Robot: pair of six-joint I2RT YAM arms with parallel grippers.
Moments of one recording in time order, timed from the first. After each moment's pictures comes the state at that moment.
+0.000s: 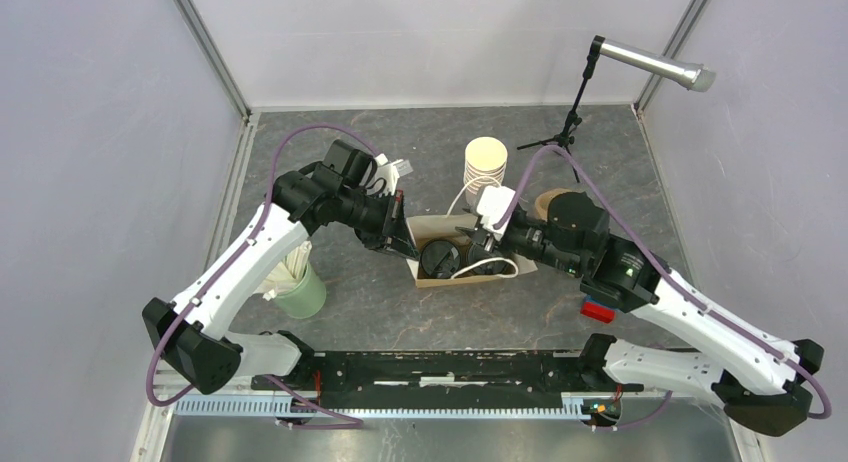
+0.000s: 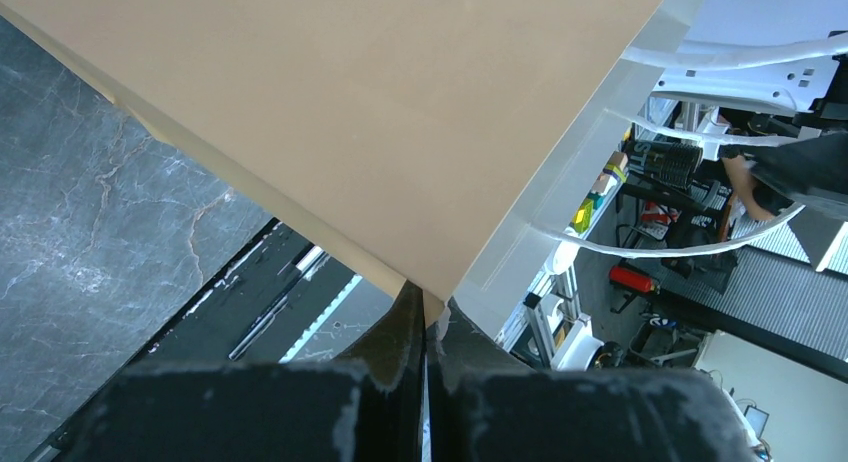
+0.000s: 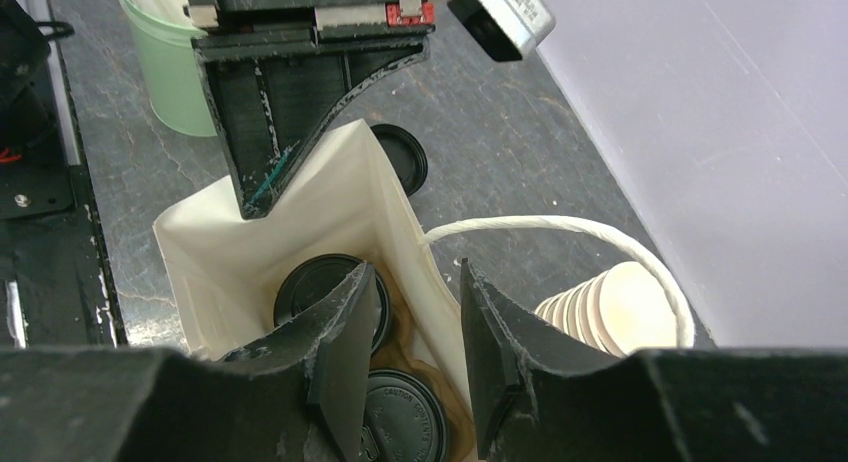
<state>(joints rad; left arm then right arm) -0.58 1.29 1.35 -1.02 0.68 -0.46 0.97 0.94 1.10 -0.36 -0.08 -0.38</state>
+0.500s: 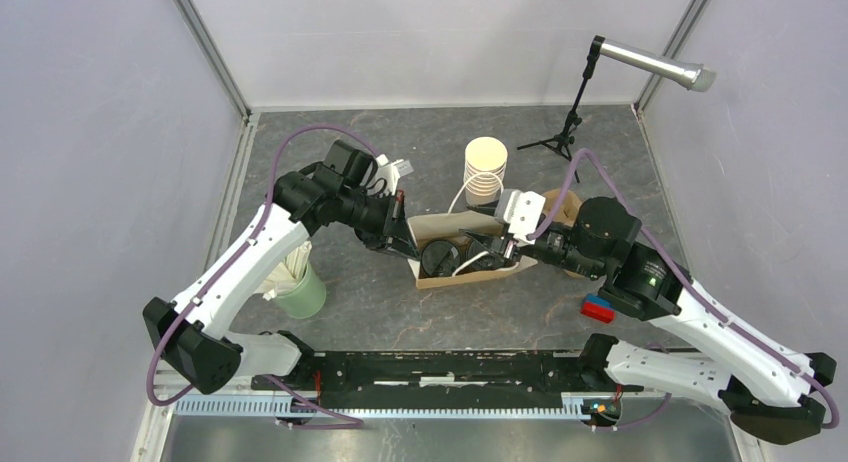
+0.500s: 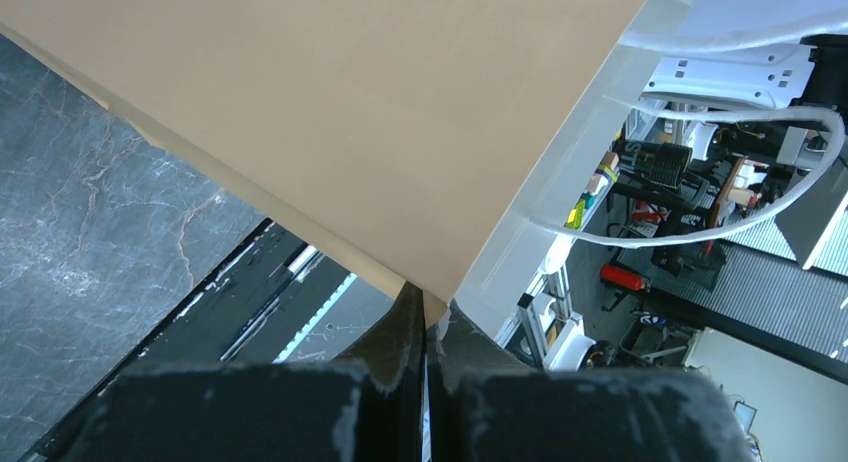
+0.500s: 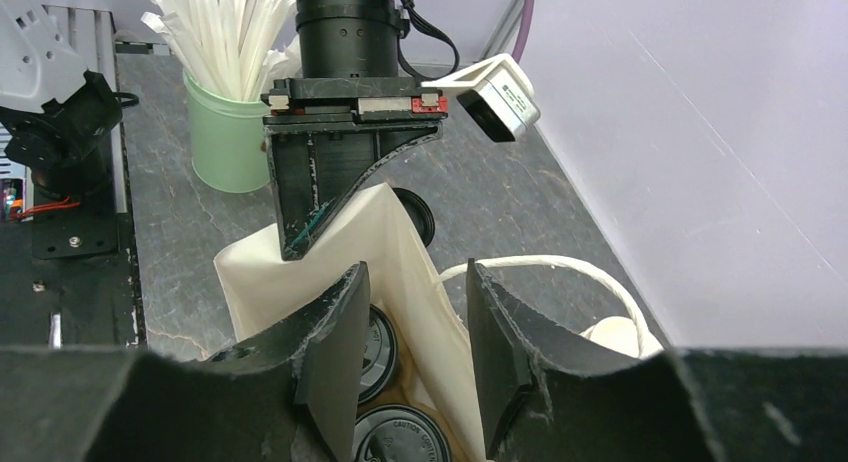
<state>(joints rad) -0.58 1.29 1.34 -1.01 0.70 -0.48 0.97 0.86 1.11 -0.31 -0.16 -0.38</state>
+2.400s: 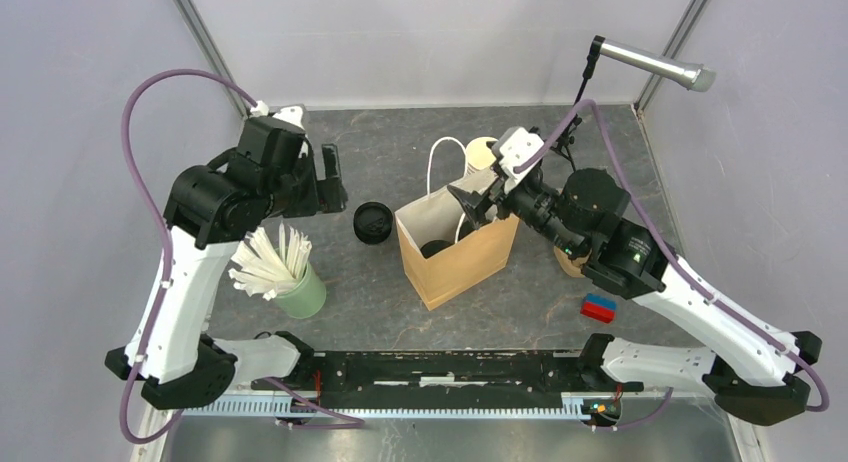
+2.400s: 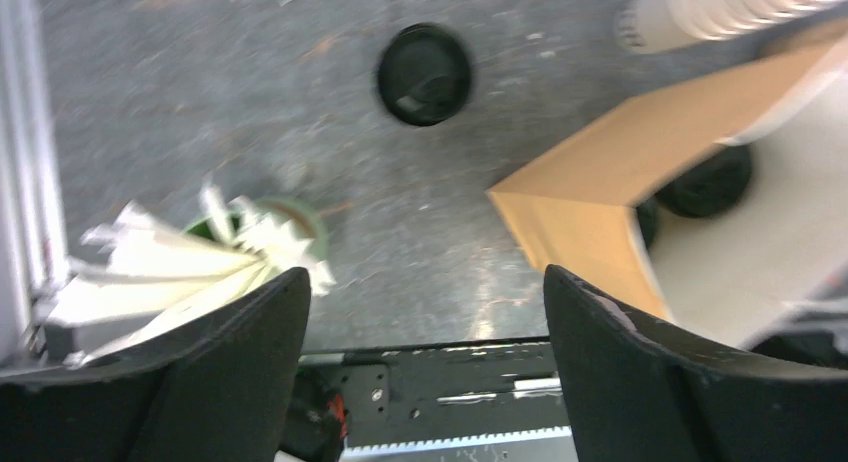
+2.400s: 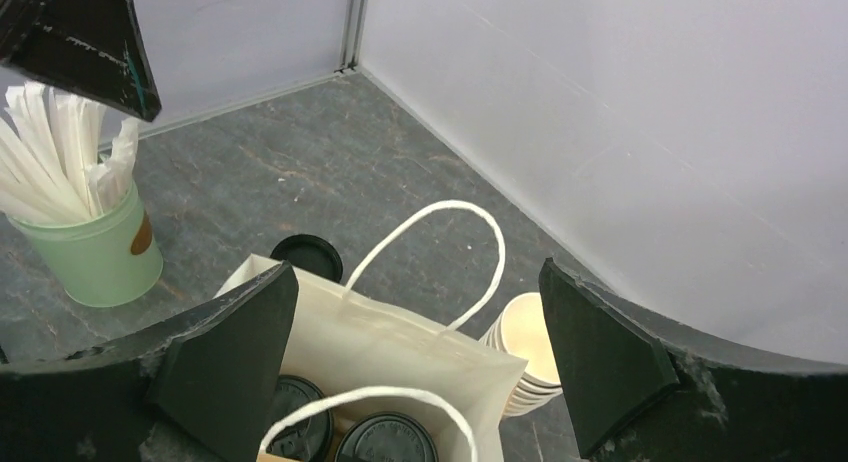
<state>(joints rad) -0.55 1.23 1.89 -1.42 -0.21 -0.49 0.97 1.04 1.33 -0.26 0.19 -0.26</state>
